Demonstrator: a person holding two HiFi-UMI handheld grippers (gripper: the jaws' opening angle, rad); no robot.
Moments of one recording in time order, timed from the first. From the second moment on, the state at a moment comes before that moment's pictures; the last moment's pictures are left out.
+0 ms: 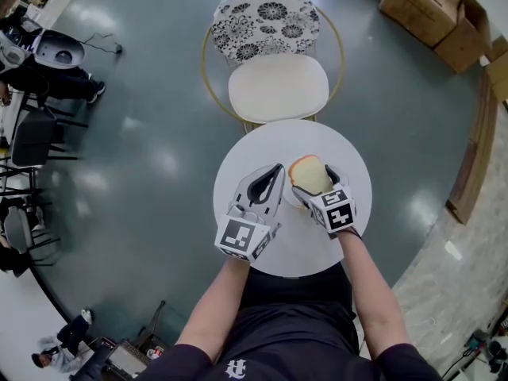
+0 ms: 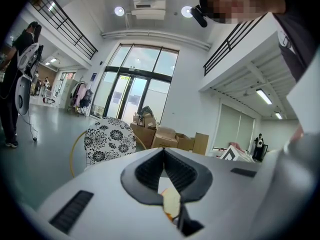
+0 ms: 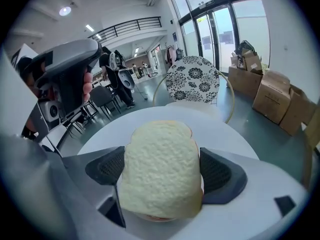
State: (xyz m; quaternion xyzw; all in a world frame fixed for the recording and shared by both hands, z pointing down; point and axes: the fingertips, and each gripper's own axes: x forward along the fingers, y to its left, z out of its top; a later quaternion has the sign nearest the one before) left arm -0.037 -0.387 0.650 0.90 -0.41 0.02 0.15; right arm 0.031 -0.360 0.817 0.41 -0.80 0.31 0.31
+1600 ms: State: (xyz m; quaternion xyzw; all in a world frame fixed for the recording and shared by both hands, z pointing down) left arm -0.031 -0.355 0.521 0.89 -0.42 0.04 0.14; right arm 0.023 -0.339 0.599 0.39 -0.86 0.26 0.19
